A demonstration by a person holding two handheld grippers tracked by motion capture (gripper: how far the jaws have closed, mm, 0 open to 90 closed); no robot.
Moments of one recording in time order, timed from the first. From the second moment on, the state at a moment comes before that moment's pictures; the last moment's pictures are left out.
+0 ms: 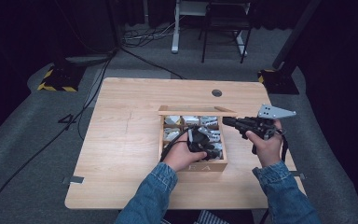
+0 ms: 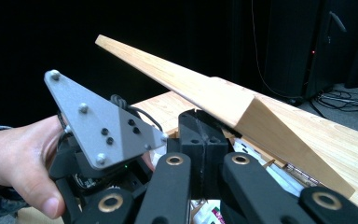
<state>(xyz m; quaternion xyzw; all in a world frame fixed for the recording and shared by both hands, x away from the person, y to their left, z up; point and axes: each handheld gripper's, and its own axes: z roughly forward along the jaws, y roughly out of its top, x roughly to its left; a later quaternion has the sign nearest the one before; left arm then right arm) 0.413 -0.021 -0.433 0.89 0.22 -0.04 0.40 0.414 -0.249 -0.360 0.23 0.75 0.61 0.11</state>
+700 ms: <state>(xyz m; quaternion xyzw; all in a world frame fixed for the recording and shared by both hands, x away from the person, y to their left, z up) 0.415 -0.020 -0.443 0.90 0.20 -0.06 0.38 0.414 -0.249 -0.360 0.23 0.75 0.62 0.11</state>
